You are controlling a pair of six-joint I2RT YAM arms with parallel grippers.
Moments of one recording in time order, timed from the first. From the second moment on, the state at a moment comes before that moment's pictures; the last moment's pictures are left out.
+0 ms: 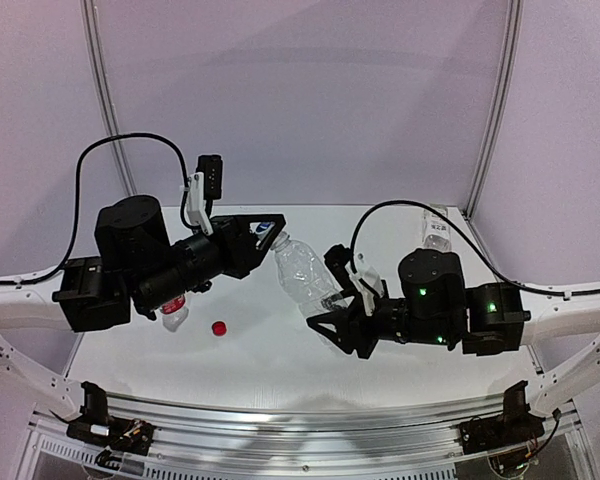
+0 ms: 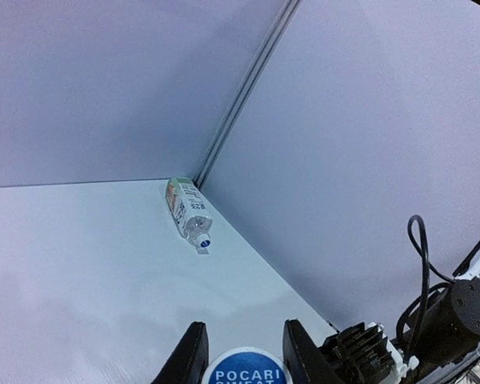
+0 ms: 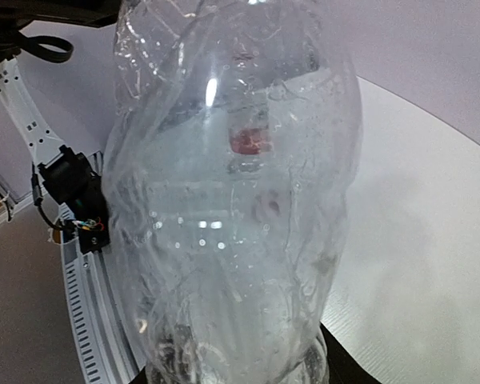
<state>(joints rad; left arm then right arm) -1.24 1.16 1.03 0.13 -0.39 -0.48 1.27 1.21 0.89 -0.03 0.15 0.27</state>
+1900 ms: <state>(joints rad) -0.93 1.54 0.77 0.03 -0.46 -0.59 1.27 1.14 0.87 -0.05 0.50 0.34</state>
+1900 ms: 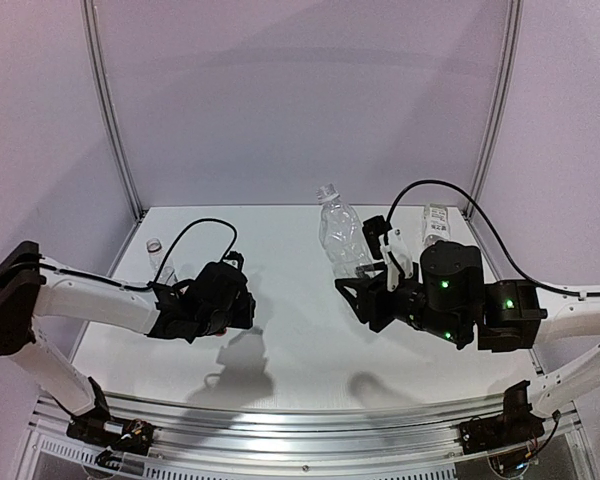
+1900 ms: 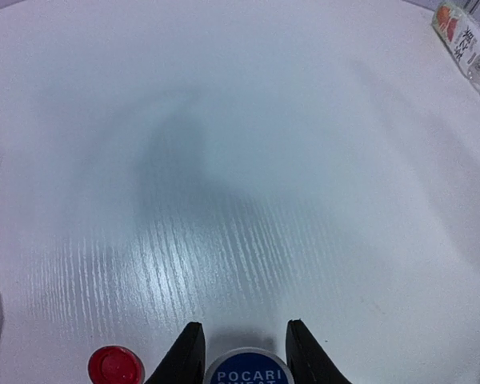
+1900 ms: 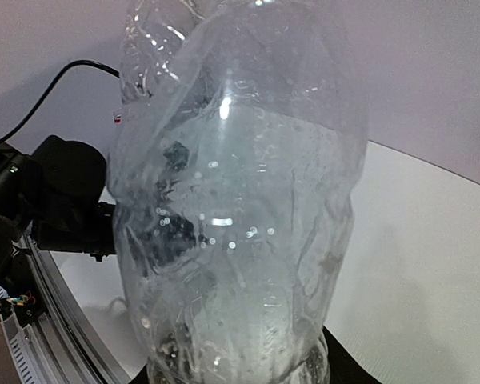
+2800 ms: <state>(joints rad) -0.86 1.67 0.81 -0.05 -0.32 -0.60 1.27 1.14 0.87 -0.05 0.49 0.34</state>
